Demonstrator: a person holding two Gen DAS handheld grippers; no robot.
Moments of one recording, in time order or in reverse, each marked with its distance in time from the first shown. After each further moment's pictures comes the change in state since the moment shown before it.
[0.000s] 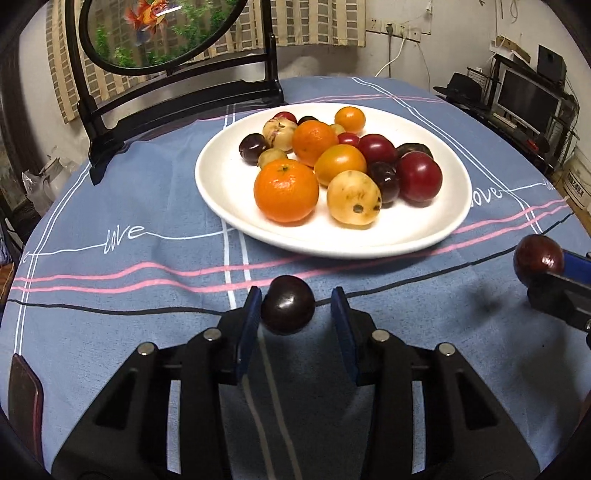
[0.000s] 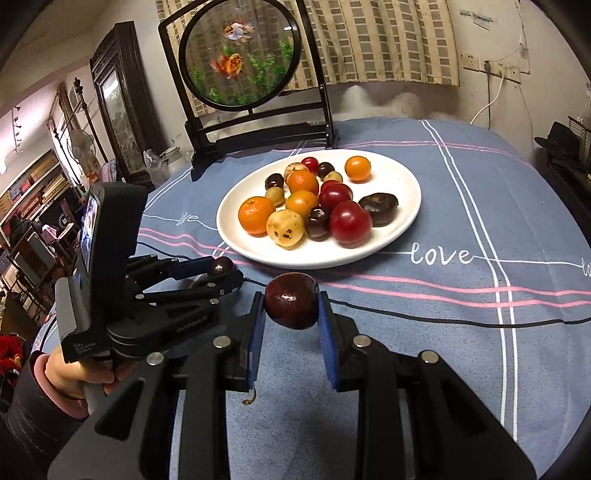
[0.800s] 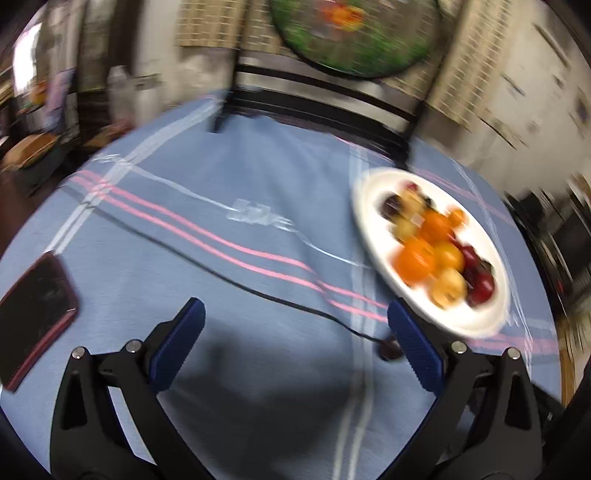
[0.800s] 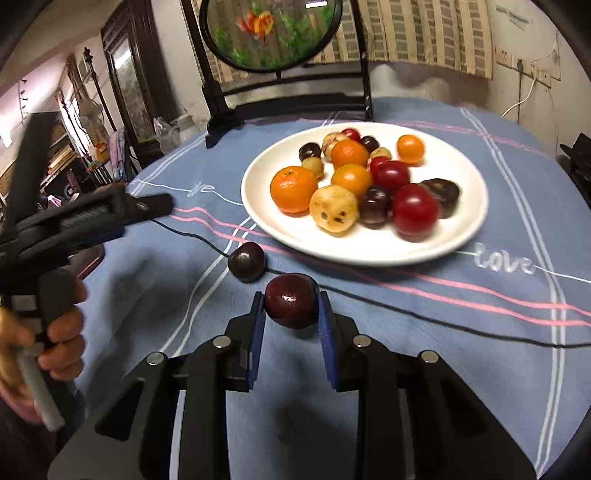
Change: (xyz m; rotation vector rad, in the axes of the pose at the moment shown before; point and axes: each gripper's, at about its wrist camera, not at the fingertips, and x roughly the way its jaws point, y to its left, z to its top) left arm -0.044 0.089 -0.005 -0.442 -0.046 0.037; right arm 0.044 0.032 0.003 -0.070 0.090 0.031
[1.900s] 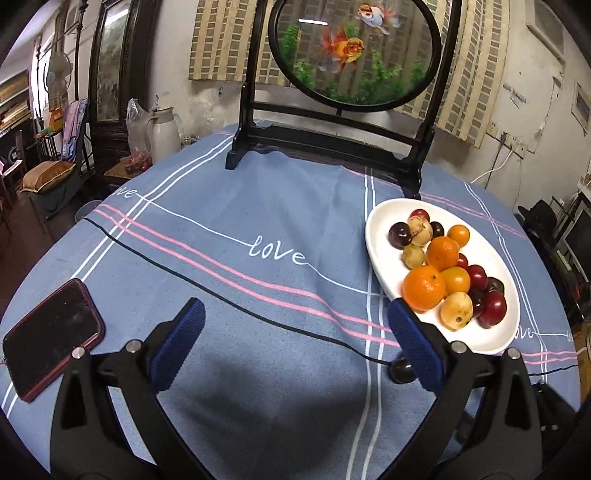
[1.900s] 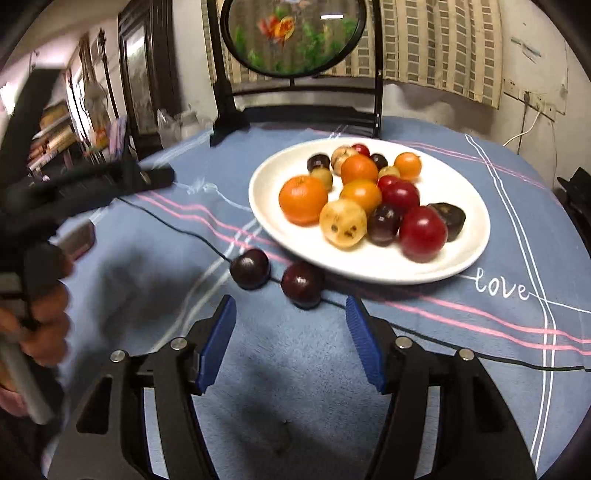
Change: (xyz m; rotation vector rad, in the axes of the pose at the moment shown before) left arm -0.018 0.008 0.007 -0.025 -0.138 0.125; right arm 0.015 0.021 0.000 -0.099 -0.023 -0.070
